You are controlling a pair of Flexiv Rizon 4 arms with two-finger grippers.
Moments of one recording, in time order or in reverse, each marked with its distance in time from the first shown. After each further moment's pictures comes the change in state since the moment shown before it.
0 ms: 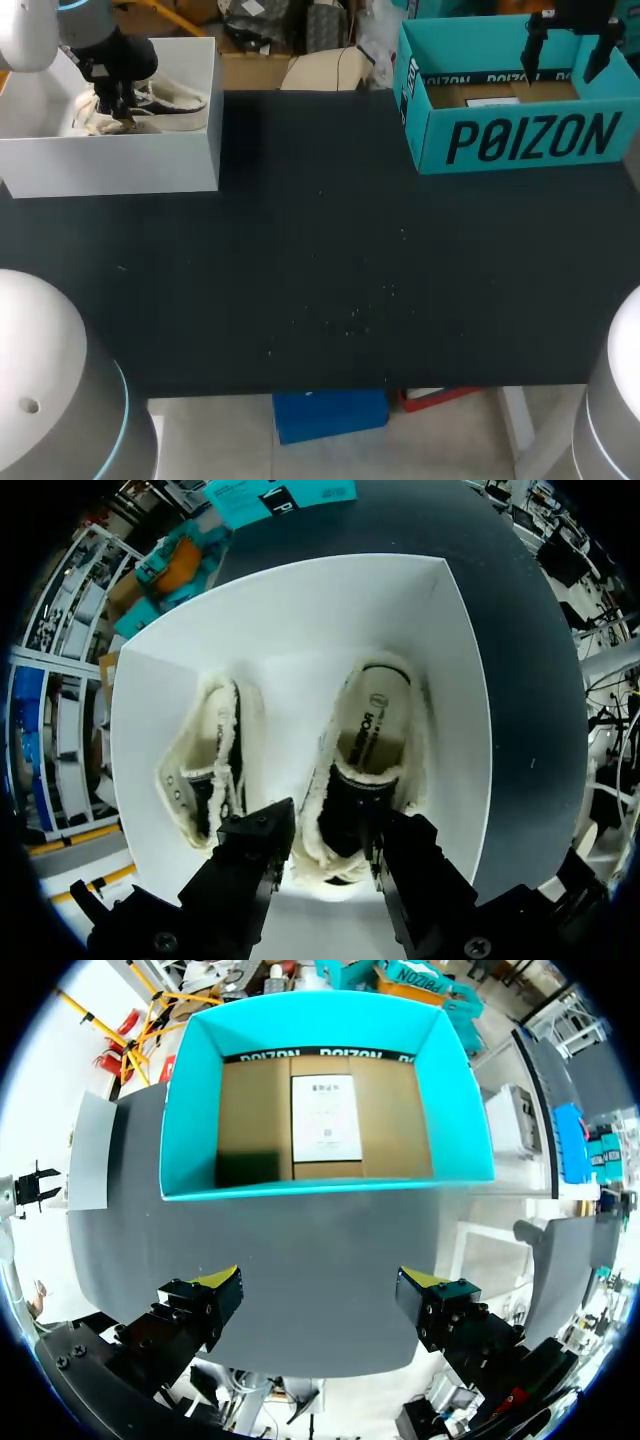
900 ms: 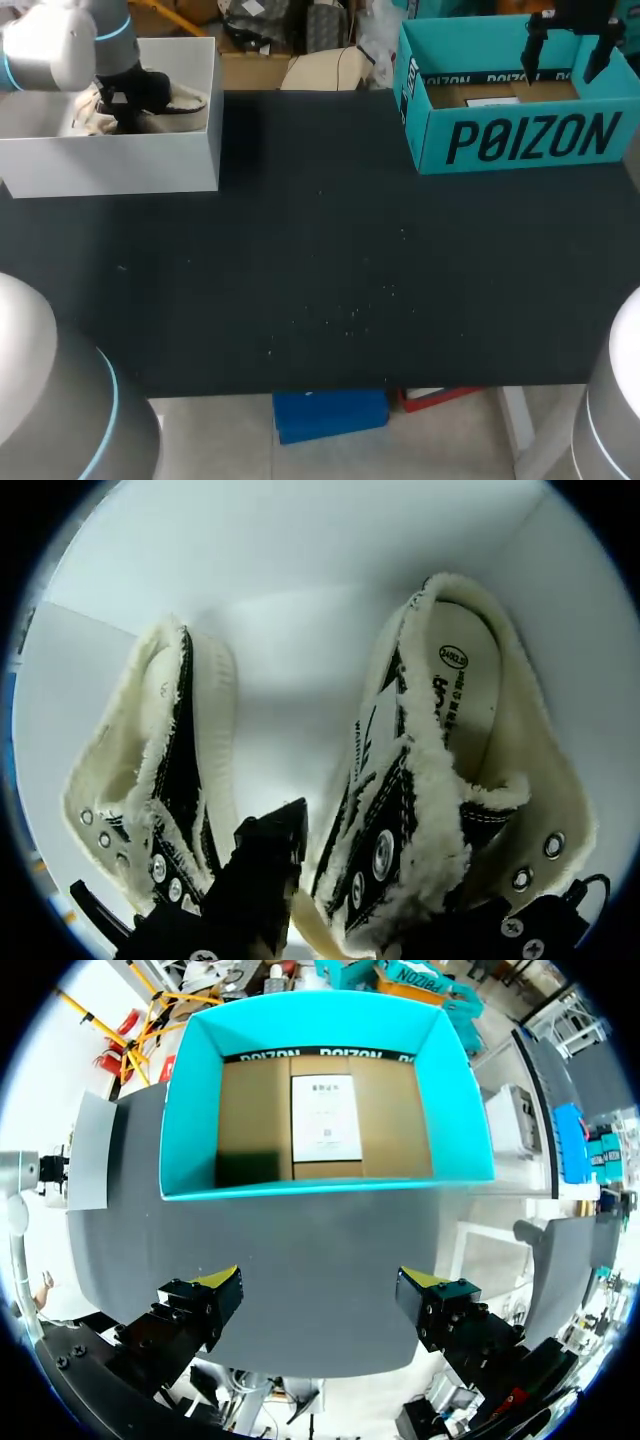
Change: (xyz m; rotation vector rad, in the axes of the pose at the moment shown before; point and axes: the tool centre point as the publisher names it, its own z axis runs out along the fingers) left arm -0.020 0.012 0.100 -0.034 0.109 0.037; right arm 0.000 0.000 0.000 0.000 0.000 0.000
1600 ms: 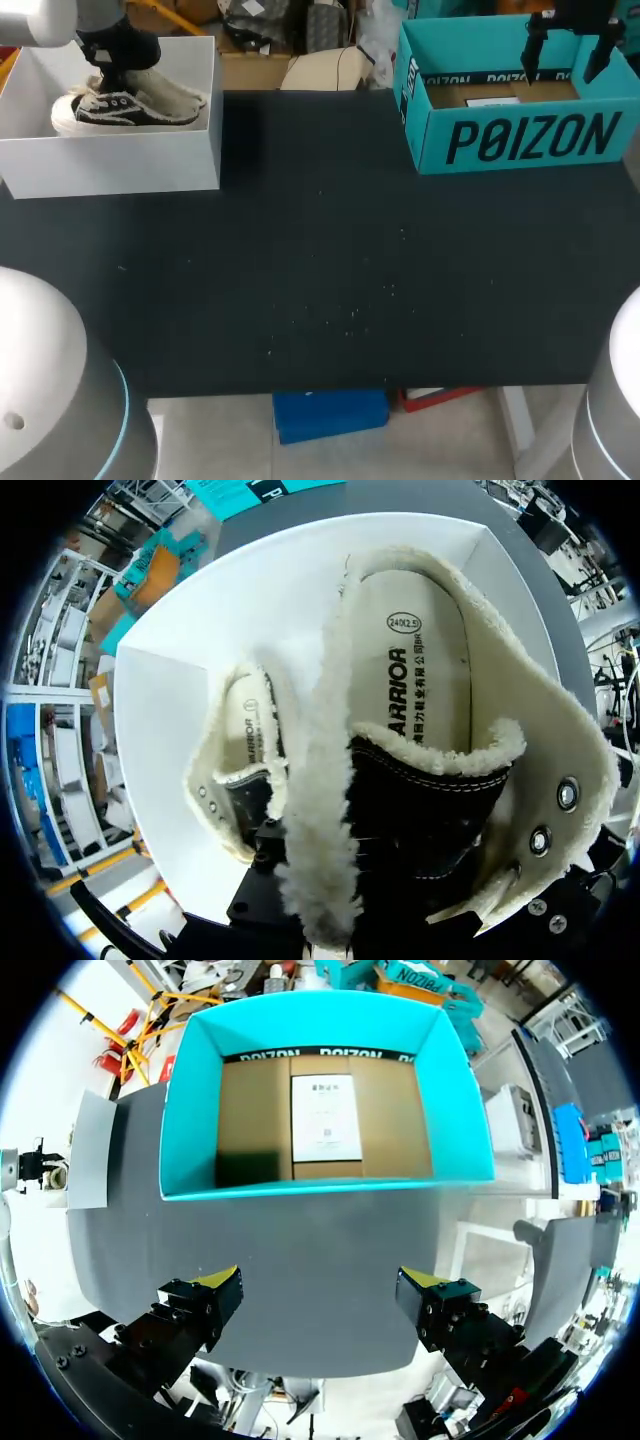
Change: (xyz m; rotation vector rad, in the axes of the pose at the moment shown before) left arm -0.020 0.005 -0.096 -0.007 -0.066 0.077; right arm 0.000 0.000 0.000 0.000 0.000 0.000
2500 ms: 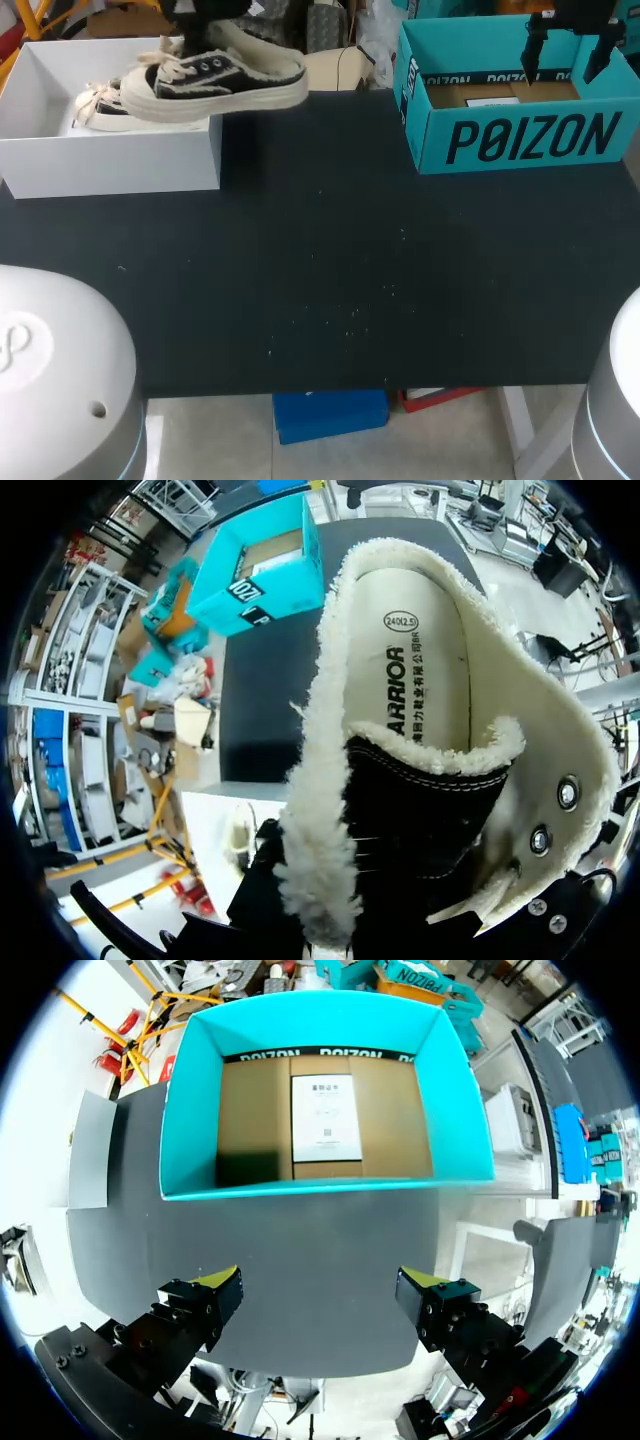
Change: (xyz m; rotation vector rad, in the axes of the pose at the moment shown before) left arm 0.114 -0.227 -0.195 0.070 -0.100 -0.088; right arm 0.000 0.000 0.000 0.000 0.000 0.000
